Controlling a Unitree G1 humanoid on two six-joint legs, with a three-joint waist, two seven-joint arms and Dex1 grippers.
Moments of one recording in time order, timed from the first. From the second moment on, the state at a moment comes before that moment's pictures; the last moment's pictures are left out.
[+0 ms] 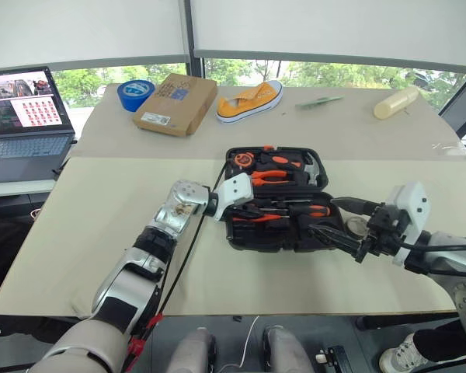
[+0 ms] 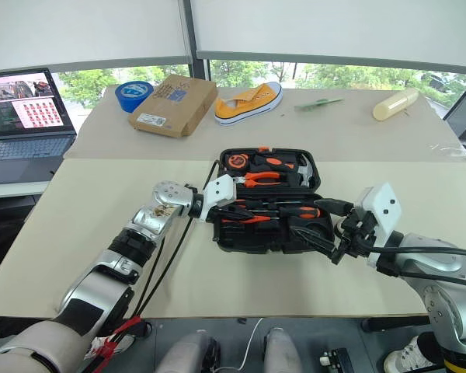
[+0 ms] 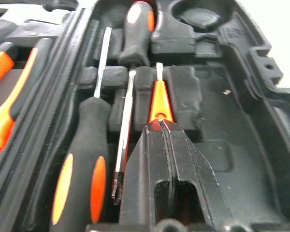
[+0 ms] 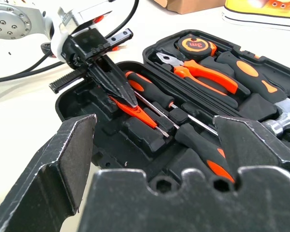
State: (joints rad) left arm -0.85 0.27 -0.34 0.60 -0.01 0.07 -1.20; right arm -0.02 -0.80 -0.30 -0.52 0.67 0.61 0.76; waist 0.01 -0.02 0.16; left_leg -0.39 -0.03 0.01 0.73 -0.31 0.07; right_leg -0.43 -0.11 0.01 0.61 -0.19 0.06
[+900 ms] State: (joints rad) left arm -0.81 0.36 -0.29 0.51 -0.02 0.10 -1.19; right arm -0.09 -0.79 -0.23 -0.45 0.63 0.61 0.78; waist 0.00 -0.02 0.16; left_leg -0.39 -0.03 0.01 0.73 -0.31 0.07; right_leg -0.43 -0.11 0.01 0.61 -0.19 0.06
